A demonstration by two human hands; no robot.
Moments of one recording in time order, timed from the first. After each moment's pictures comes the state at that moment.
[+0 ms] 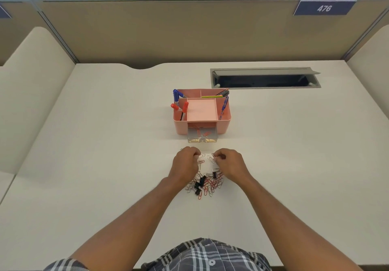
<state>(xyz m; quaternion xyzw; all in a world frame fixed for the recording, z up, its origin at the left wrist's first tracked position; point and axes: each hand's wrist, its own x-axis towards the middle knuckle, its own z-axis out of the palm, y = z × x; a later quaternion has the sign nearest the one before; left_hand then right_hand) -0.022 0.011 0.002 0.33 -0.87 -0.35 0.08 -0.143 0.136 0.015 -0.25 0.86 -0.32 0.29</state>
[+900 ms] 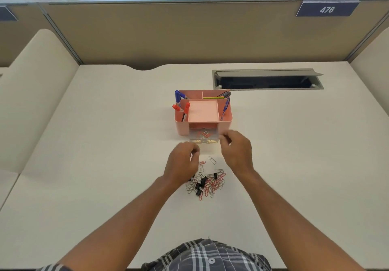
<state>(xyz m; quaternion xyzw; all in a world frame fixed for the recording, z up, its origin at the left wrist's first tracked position) -0.010 0.003 0.020 0.26 -0.89 -0.32 0.19 -0.153 0.122 0.045 -0.31 0.85 -0.42 0.06</state>
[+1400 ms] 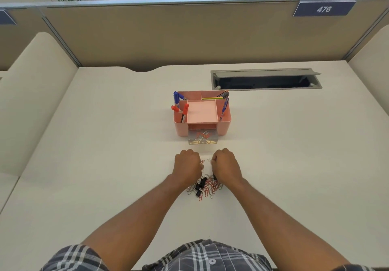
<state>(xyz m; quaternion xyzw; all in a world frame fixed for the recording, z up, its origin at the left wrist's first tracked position) -0.033 0.011 -0.007 0.29 -0.95 -0.14 -0.06 -0.133 0.121 -0.011 -0.34 0.90 -0.18 0.19</state>
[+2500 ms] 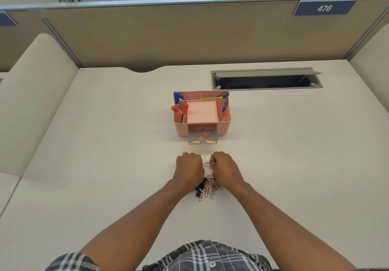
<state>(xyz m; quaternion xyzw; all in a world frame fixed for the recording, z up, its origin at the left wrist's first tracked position) -0.026 0.026 0.009 0.28 -0.95 -0.15 -0.03 -0.130 0.129 -0.013 -0.39 0.87 -0.23 0.20</state>
